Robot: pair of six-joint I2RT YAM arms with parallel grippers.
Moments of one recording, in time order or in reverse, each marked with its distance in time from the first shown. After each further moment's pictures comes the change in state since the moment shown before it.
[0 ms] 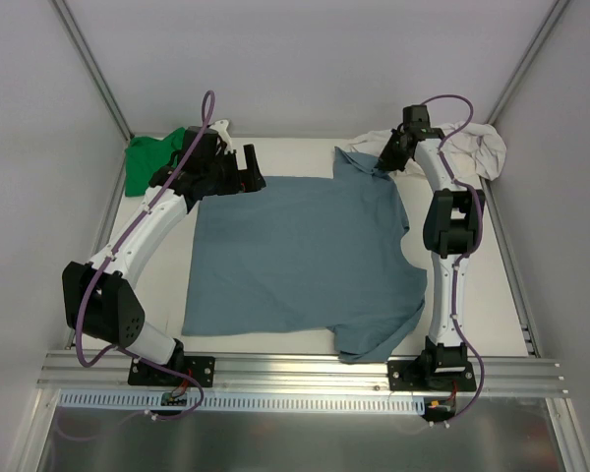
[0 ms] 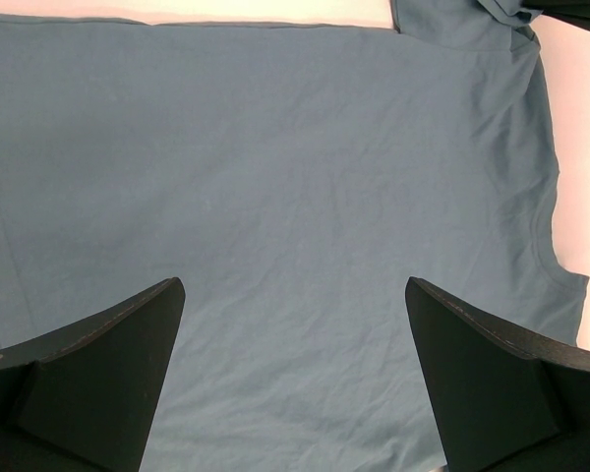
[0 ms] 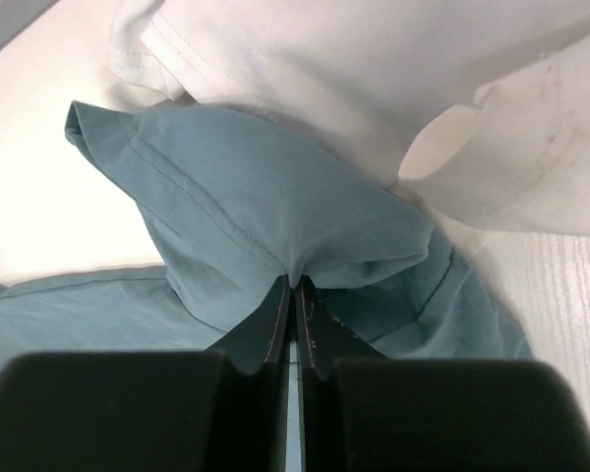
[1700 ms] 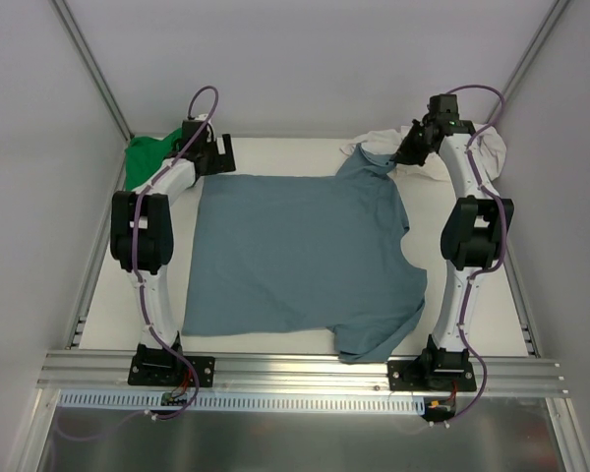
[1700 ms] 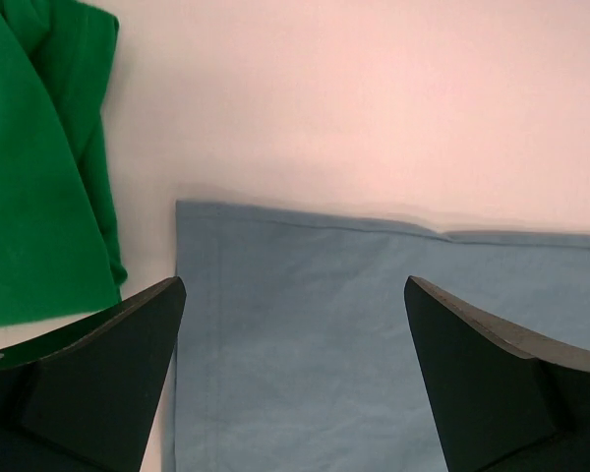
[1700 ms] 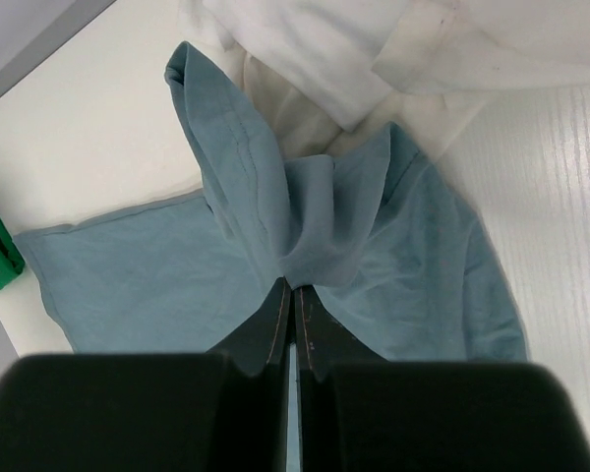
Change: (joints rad) left arm 0.214 0.575 0.238 0.292 -0.169 0.169; right arm -0.069 -0.238 -0.138 -0.071 -0.089 -0.018
